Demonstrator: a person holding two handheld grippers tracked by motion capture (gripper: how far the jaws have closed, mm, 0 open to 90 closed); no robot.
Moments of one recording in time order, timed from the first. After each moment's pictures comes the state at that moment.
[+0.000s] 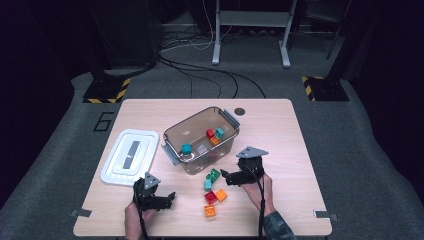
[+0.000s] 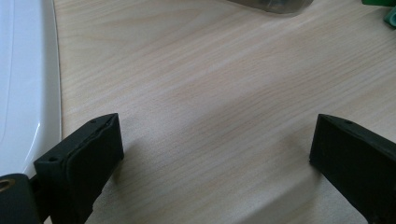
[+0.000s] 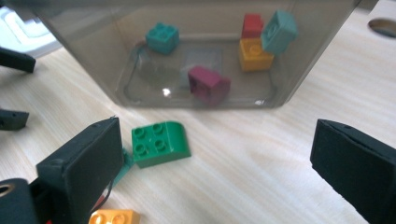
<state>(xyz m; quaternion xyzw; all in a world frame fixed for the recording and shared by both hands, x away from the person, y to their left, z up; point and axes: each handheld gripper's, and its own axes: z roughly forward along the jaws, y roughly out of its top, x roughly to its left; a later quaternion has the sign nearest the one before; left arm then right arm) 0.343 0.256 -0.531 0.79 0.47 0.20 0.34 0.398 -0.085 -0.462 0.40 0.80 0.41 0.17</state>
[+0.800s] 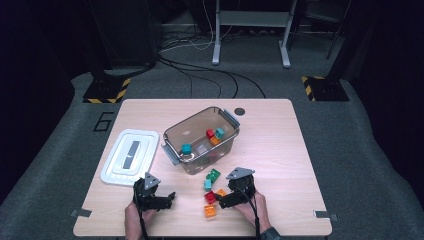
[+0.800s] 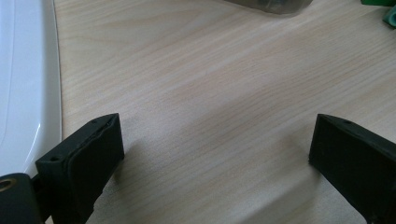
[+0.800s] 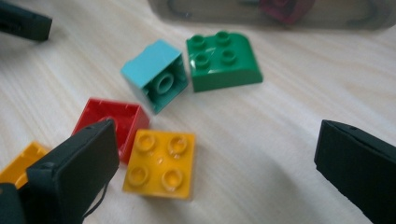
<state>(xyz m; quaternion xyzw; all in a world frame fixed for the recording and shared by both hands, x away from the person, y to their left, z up) 0.343 0.256 -0.530 0.79 0.47 0.21 0.33 0.364 -0.065 -0.512 0.36 0.85 0.37 0.12</state>
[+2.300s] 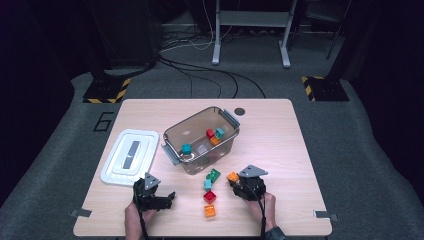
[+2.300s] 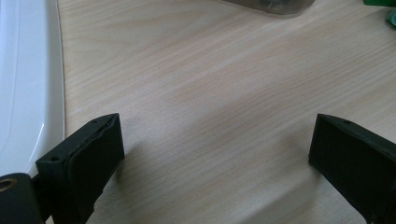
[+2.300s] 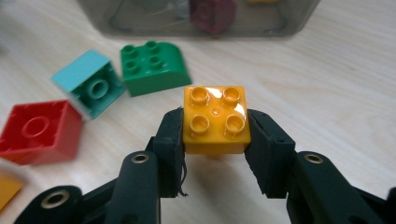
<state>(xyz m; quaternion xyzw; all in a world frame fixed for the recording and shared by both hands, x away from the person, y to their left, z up) 0.342 0.256 -0.530 0.79 0.47 0.21 0.33 0.369 -0.095 -0.510 0.40 0.81 0.39 0.19</state>
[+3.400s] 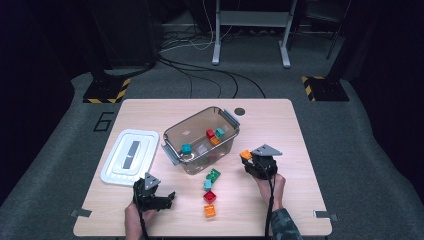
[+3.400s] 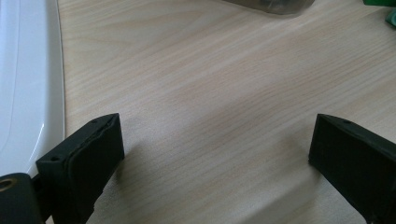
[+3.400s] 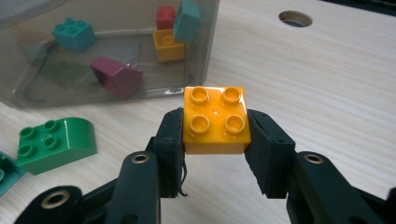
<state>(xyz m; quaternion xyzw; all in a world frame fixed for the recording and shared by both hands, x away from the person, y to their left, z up) 0.342 0.256 -0.530 0.79 0.47 0.21 0.33 0.416 -0.128 -0.478 0.45 0.76 0.40 0.24</state>
